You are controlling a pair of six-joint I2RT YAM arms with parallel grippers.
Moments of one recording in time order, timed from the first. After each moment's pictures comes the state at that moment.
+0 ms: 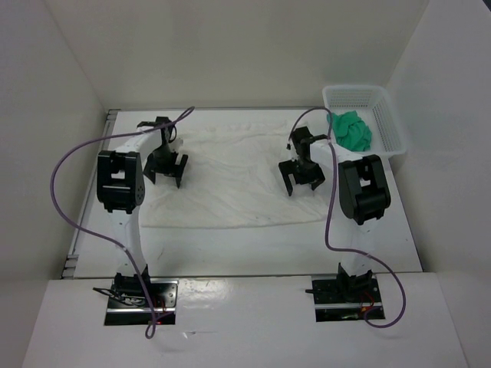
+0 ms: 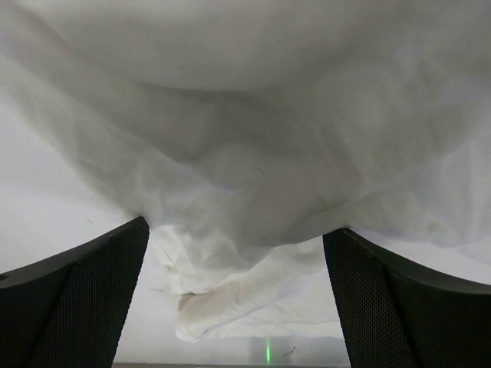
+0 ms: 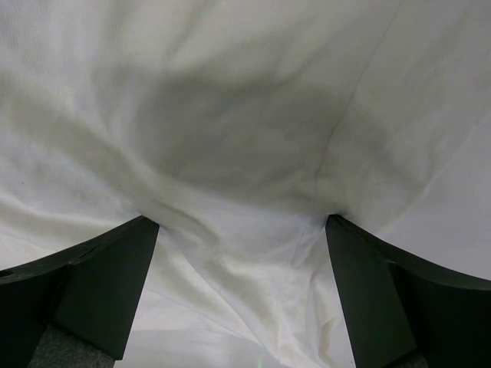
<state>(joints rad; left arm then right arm) -0.04 2.18 1.69 -1.02 -0.04 0.07 0.26 2.00 1.40 -0.77 0.02 0.02</state>
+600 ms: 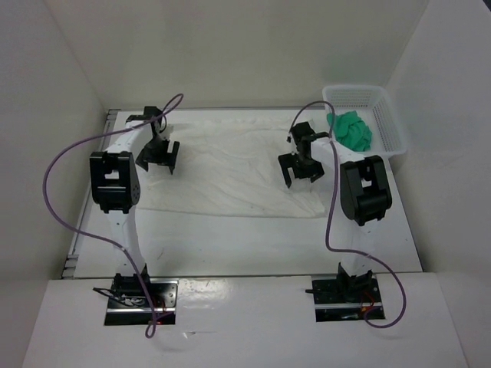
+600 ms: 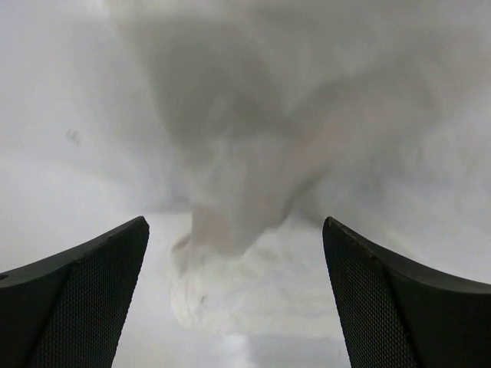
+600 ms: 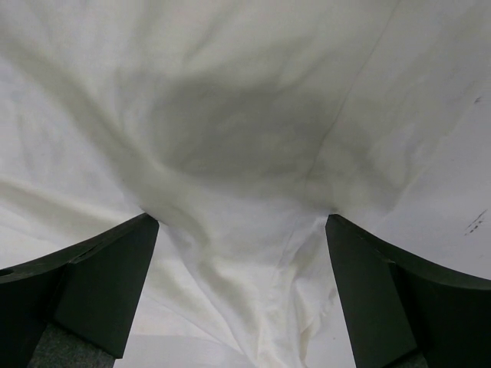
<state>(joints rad) 0.01 2.23 1.84 -0.96 -0.06 0.07 0.26 2.00 1.43 -0.72 0.04 0.04</state>
